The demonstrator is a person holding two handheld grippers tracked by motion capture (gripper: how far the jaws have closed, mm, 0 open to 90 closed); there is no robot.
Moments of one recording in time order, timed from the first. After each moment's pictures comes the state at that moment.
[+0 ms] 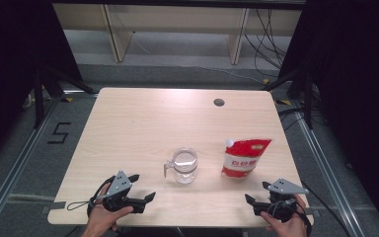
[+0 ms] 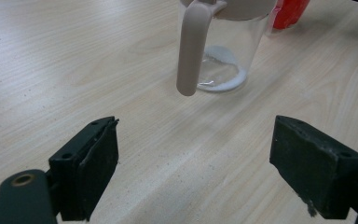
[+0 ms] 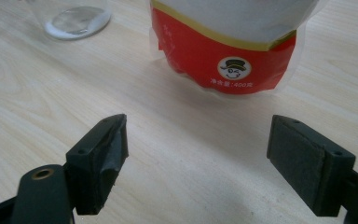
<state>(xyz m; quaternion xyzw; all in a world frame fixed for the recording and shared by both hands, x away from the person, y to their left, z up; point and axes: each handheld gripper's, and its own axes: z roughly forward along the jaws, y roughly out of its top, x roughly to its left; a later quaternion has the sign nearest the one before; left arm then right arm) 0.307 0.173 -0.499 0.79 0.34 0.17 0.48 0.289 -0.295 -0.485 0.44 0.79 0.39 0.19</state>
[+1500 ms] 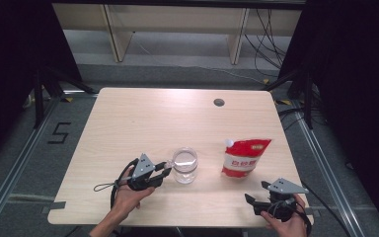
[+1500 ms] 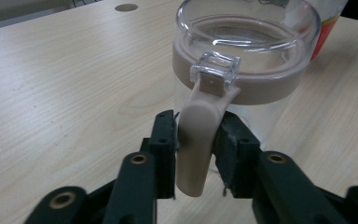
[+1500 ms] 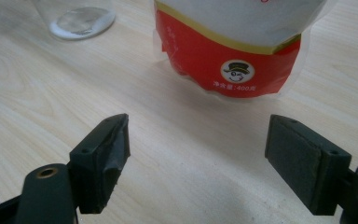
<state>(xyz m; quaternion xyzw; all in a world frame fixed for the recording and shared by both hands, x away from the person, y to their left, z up) 0.358 0.117 -0.493 0.79 0.31 0.20 0.49 0.291 -0.296 -0.486 0.42 0.79 0.39 0.19</state>
